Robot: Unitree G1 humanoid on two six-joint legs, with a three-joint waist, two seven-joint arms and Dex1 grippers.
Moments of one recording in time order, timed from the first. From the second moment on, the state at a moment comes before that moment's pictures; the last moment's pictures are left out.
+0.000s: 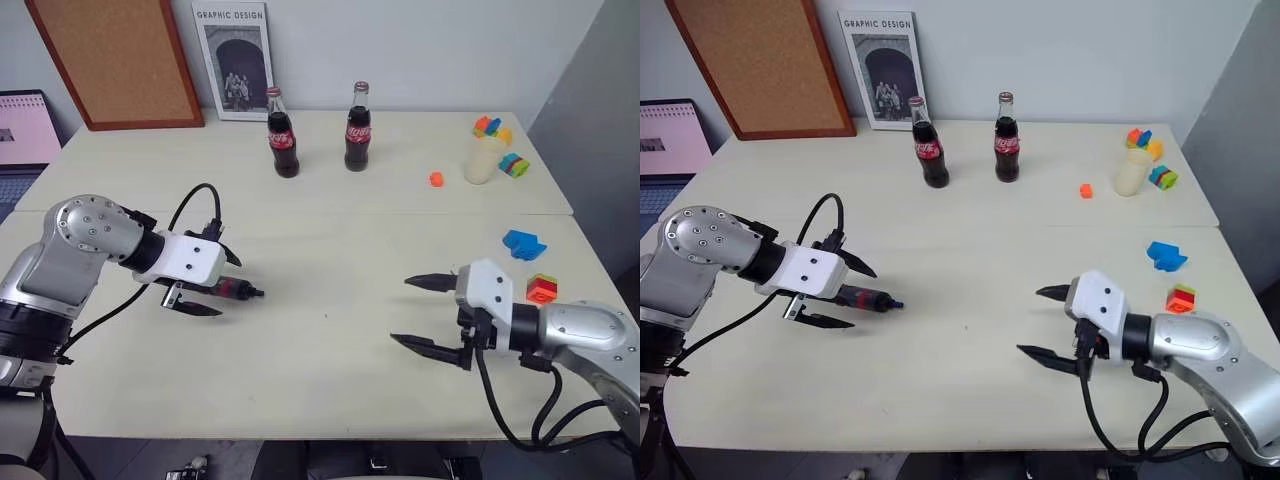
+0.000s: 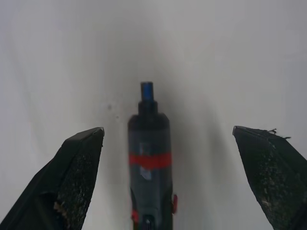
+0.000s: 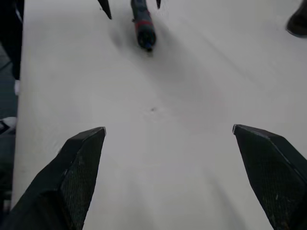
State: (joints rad) left arm -0.65 1.09 -0.25 0.22 -0.01 -0.18 -1.57; right arm -0.10 -0.81 0.03 -0.78 0.56 0.71 0.78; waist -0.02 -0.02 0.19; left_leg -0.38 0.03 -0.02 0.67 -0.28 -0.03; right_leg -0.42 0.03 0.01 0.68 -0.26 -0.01
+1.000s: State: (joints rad) left arm -0.77 0.90 -0.38 0.45 0.26 -0.24 -1.49; right arm -0.11 -0.76 0.18 -0.81 0.49 0.71 0.72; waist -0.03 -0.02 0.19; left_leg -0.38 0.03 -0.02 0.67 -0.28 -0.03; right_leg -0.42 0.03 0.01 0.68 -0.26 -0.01
